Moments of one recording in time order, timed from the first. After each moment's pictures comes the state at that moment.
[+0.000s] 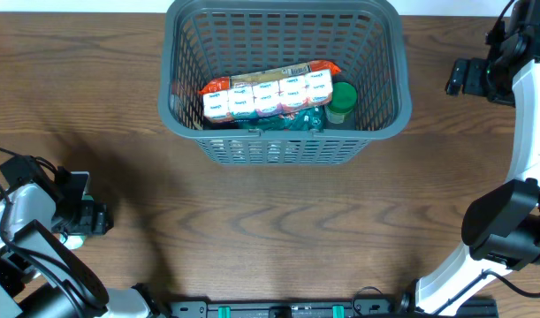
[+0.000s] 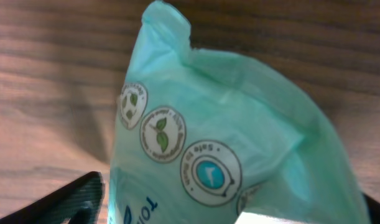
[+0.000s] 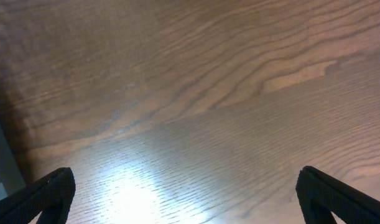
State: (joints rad) left arm 0.67 1.62 0.83 -0.70 -0.06 0.64; right arm -0.28 1.94 1.93 -1.21 0.10 -0.01
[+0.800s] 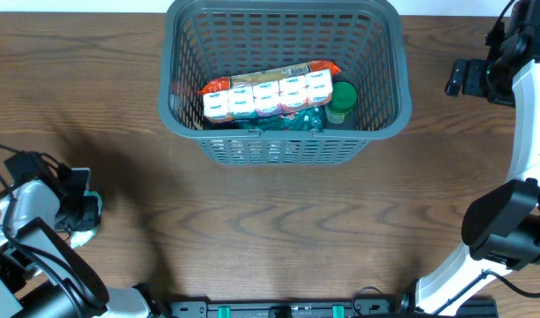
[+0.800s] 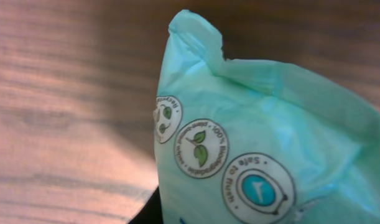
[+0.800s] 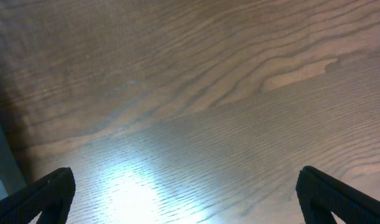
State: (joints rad) left arm 0.63 1.62 0.84 -0.68 -0.06 0.58; right arm -0.28 1.94 1.93 -1.21 0.10 -0.01
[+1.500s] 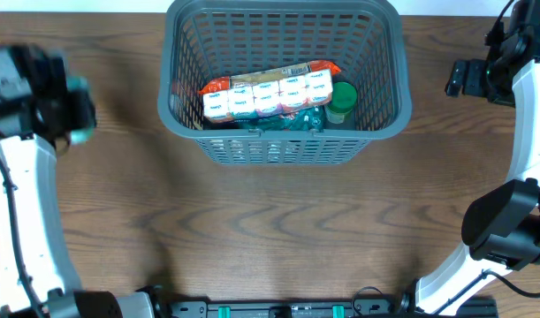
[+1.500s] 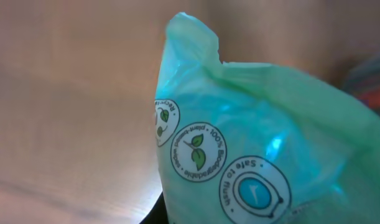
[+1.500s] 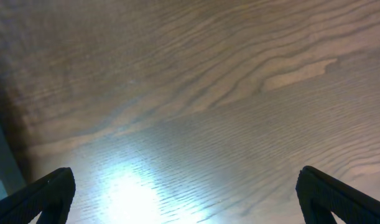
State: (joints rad) left arm 0.27 1.49 1.57 -1.02 0.07 0.08; right arm -0.28 1.94 1.93 -1.21 0.10 0.00
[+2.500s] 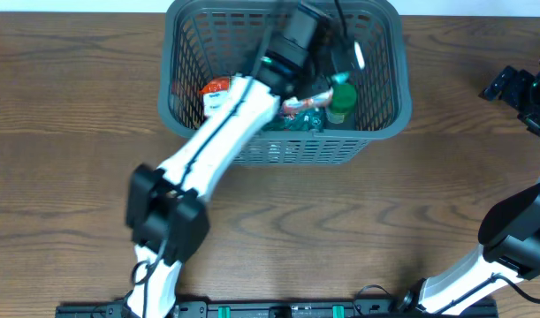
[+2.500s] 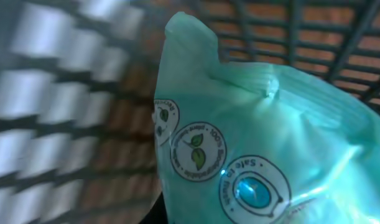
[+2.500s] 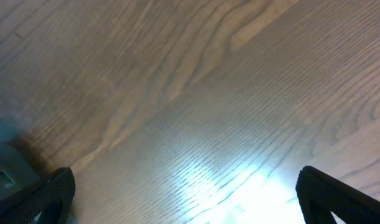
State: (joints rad) left arm -0.63 2.11 2.01 -0.72 0.07 0.72; right arm -0.49 1.94 1.93 -1.27 -0.05 0.22
